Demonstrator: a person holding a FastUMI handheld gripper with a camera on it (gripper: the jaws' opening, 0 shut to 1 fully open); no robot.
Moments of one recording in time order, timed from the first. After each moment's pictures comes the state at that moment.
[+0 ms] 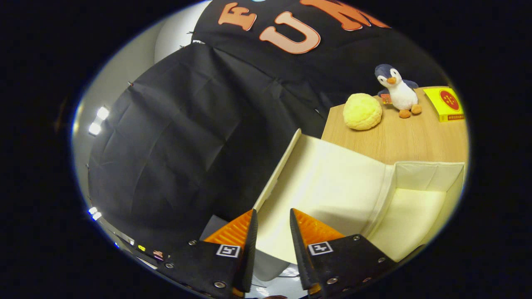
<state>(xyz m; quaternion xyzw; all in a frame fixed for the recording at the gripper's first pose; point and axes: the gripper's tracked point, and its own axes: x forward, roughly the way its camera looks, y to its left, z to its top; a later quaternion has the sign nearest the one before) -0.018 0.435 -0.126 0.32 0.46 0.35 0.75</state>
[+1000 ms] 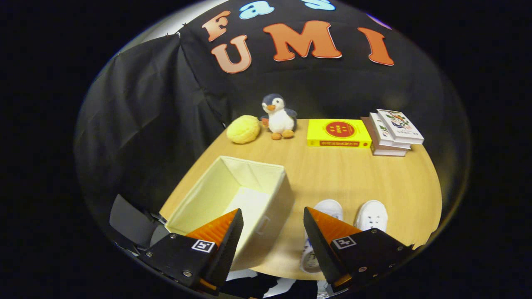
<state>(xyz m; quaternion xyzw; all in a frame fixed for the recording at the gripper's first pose) -0.074 0.130 -0.241 0.11 0.47 0.11 0.87</state>
